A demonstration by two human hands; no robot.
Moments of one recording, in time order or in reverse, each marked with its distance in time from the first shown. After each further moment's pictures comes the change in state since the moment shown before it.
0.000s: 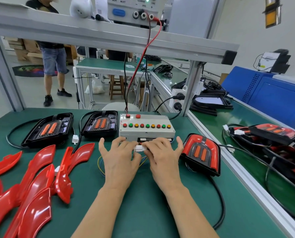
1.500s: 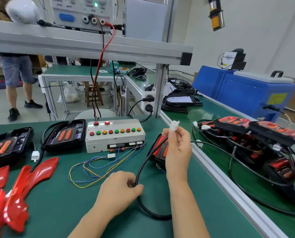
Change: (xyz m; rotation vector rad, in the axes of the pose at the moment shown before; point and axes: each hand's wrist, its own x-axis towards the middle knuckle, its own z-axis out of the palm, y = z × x) left_hand -0.026 0.056 0.004 -0.288 -0.617 -0.063; right_hand 0.014 0.063 -0.059 0.928 0.484 0.694
